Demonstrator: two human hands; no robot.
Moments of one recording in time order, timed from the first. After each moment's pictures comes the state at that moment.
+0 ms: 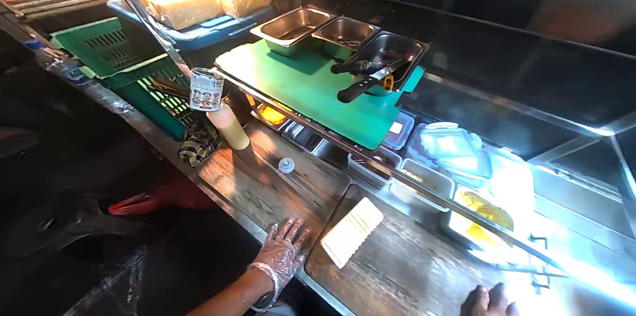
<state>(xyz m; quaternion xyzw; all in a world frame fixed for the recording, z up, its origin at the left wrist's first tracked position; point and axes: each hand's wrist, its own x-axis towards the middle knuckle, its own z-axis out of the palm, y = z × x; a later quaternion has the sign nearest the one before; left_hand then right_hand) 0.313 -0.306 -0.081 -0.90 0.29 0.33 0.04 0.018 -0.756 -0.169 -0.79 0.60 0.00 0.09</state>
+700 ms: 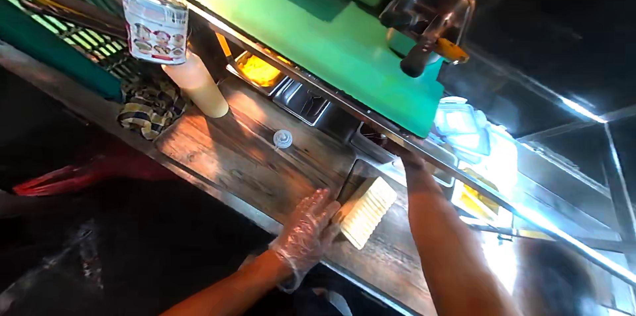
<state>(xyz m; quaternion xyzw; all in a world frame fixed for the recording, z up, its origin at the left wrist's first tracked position) 0.335 -0.321 -0.054 -0.86 0.33 0.22 -0.32 0.405 -0.706 -0.103 -0.92 0.27 -0.02 0.27</state>
